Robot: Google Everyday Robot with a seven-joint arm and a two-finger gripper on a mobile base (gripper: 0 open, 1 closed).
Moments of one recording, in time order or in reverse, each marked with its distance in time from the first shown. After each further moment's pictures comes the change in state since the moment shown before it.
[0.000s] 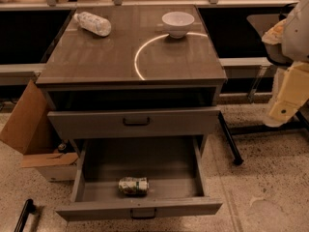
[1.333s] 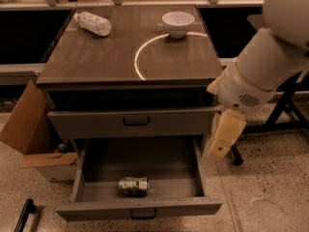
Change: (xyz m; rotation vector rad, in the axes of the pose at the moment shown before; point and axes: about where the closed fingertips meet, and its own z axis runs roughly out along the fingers) arm -0.052 0.056 0.112 -0.234 -0.125 0.003
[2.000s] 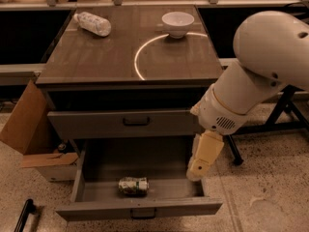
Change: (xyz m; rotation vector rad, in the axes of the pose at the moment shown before) arm -0.016 0.028 0.058 -0.107 -0.042 0.022
